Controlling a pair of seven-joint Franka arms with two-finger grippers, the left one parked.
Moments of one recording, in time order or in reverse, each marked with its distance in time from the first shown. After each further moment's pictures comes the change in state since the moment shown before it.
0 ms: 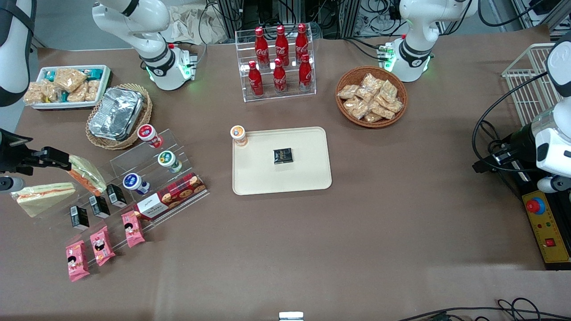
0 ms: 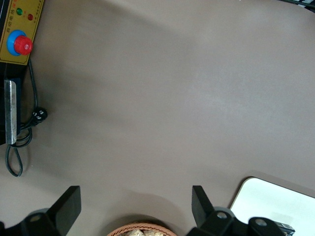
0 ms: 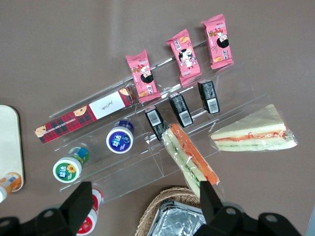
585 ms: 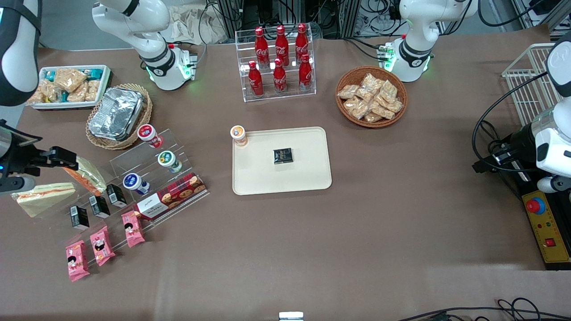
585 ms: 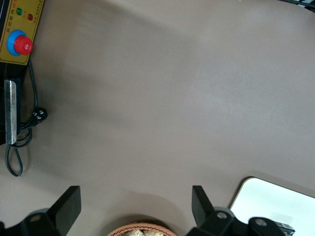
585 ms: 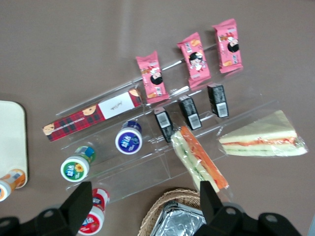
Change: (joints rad) arm 0.045 0.001 0.002 0.000 0.000 0.000 0.005
